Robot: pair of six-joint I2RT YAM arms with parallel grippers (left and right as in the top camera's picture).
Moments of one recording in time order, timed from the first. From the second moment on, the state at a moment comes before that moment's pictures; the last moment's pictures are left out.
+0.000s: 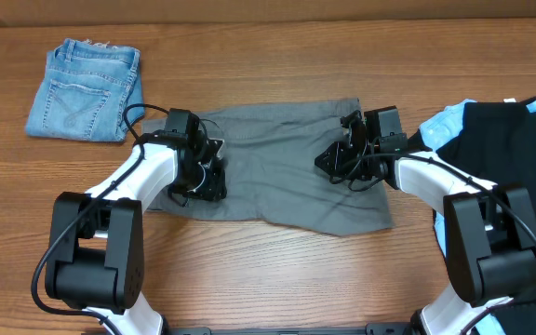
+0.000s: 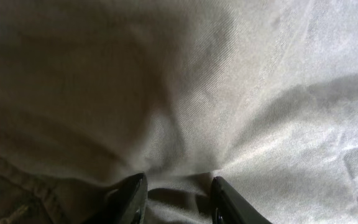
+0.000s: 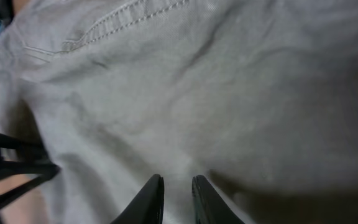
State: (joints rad) left arm -0.16 1.84 1.06 -0.70 0.31 0.06; right arm 0.20 1.84 0.95 -0.19 -0.59 0.40
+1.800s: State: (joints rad) left arm -0.16 1.83 1.12 -0.80 0.29 0.02; right arm 0.34 2.23 1.57 -0.45 -0.30 0.75
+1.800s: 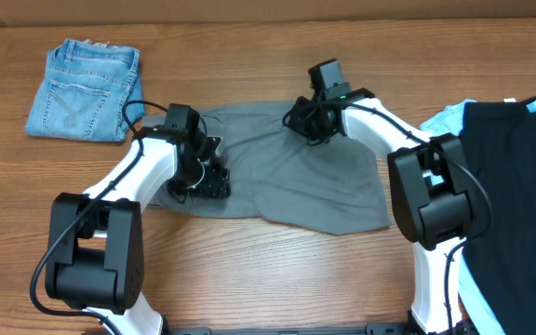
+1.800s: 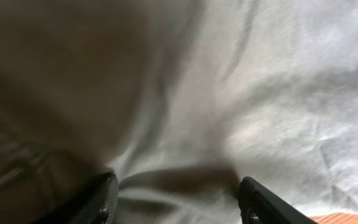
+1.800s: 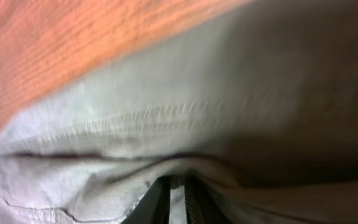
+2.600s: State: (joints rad) left arm -0.16 1.85 1.28 -0.55 0.19 0.07; right arm 0.28 2.05 1.60 -0.82 -0.49 0.51
